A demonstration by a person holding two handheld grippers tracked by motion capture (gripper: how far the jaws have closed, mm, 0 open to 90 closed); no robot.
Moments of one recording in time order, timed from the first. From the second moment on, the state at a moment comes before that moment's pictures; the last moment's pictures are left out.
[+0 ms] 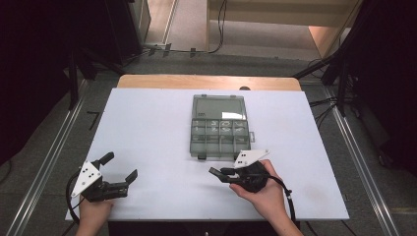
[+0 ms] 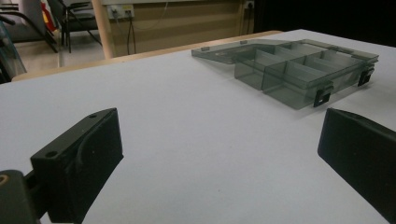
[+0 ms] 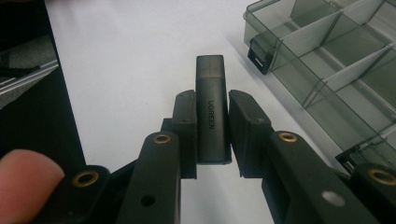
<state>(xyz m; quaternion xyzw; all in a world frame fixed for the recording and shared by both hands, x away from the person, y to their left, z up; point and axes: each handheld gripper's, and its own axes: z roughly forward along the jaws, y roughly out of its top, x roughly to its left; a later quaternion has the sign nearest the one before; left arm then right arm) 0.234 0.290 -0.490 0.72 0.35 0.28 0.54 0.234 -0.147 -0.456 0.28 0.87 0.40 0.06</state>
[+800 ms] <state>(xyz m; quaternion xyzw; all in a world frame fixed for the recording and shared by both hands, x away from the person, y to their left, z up) 0.234 0.289 -0.490 0.72 0.35 0.28 0.53 0.248 -0.152 -0.450 0.29 0.87 0.40 0.07</state>
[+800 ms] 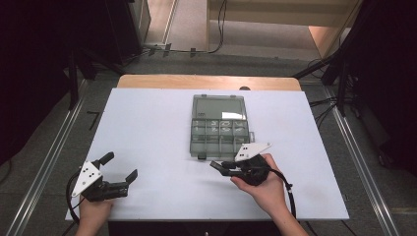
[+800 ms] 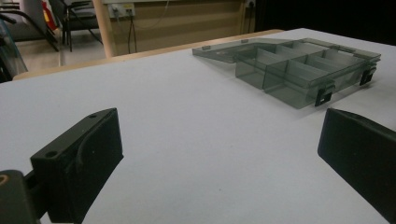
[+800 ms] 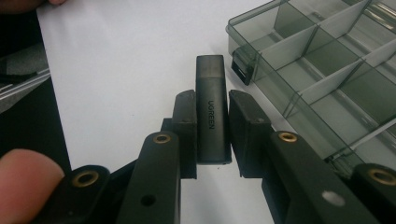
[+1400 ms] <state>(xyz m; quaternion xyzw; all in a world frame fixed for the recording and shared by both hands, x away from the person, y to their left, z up) 0.235 0.289 -0.490 0.72 0.35 0.28 0.53 0.259 -0.158 -0.447 0.30 0.86 0.41 0.07</state>
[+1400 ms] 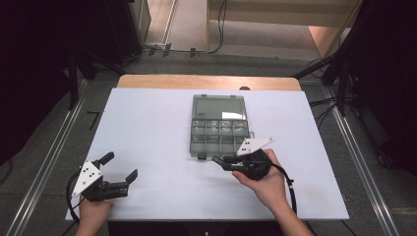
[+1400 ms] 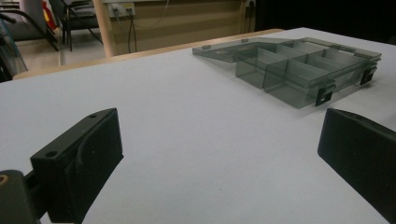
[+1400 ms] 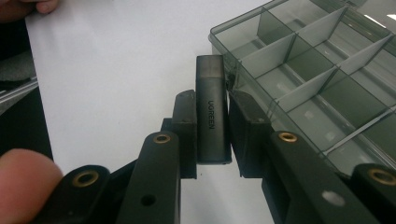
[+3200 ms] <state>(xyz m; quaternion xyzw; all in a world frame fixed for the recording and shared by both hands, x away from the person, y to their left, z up) 0.235 0.289 -0.490 0.72 0.35 0.28 0.53 0.294 -0.180 -0.445 0.34 0.84 0.40 0.09</state>
